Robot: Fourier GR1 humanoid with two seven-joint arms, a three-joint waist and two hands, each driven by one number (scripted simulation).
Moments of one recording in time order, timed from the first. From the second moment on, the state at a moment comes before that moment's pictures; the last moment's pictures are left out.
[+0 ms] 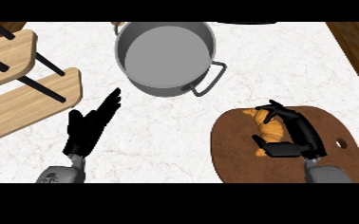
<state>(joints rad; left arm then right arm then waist) -0.07 0.16 -0.08 -1.42 0.03 -0.14 0.16 -0.08 -0.27 0.05 -1.25 -0.02 0.14 -0.23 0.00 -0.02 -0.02</state>
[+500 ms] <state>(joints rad) -0.08 0.14 -0.08 -1.41 0.02 -0.14 0.18 -0.10 -0.19 -0.01 -1.18 0.00 0.04 -0.35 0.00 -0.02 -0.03</state>
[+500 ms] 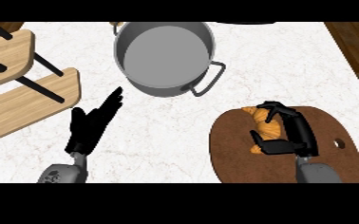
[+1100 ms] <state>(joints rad) -0.07 0.13 -0.07 -1.41 0.01 -0.14 0.14 -0.12 -0.09 0.06 -1.30 0.21 -0.25 -0.26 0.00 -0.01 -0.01</state>
